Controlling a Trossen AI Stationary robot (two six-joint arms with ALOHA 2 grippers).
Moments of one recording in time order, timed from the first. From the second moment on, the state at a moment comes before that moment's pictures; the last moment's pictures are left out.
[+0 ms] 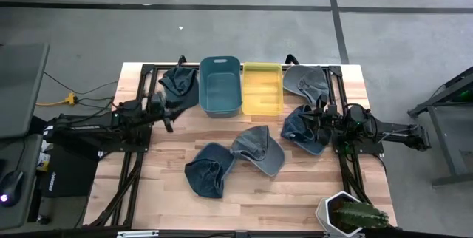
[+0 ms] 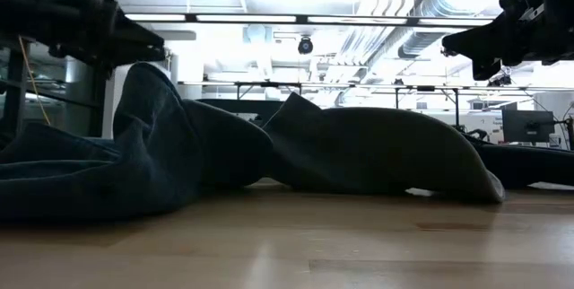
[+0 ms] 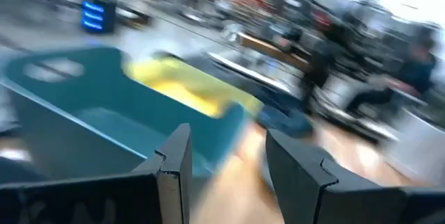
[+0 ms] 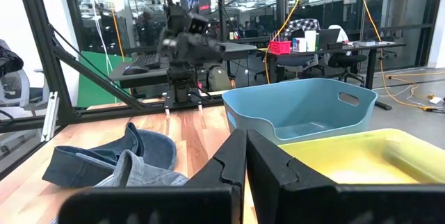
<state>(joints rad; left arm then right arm) 0.12 0.21 0.17 0.02 -0.33 -0.33 -0.12 0.01 0.02 0.07 0.05 0.08</state>
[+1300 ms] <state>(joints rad) 1.09 1.04 1.31 -1.07 -0.09 -0.52 -0.12 0.01 0.02 0.07 0.05 0.08</state>
